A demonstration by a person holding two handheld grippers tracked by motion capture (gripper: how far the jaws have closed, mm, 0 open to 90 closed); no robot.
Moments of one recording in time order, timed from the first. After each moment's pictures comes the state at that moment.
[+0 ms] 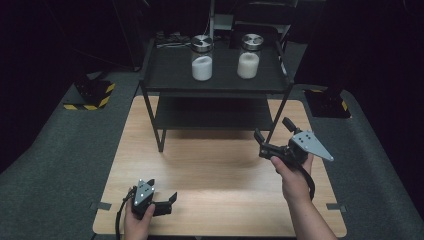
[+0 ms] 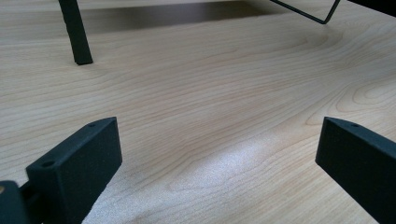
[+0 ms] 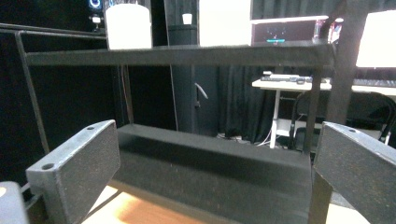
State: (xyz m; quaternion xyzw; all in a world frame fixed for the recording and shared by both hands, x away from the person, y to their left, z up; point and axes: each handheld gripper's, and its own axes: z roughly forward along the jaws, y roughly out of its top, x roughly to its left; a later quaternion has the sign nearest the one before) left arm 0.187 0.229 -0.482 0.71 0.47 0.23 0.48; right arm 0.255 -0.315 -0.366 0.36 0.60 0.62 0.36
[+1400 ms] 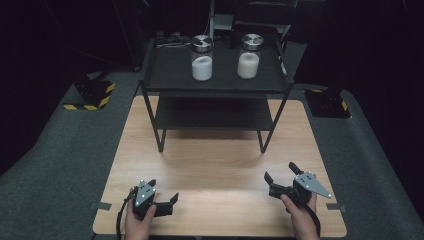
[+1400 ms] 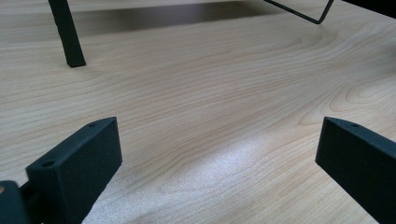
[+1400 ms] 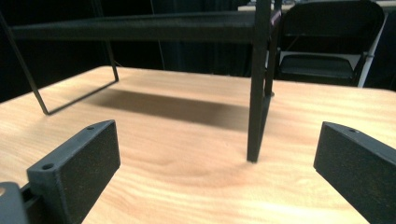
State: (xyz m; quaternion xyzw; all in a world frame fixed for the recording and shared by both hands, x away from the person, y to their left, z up) left arm 0.187 0.226 -0.483 0.71 0.46 0.23 0.48; right arm 0.213 -0.363 -0.465 0.43 0.65 0.55 0.32
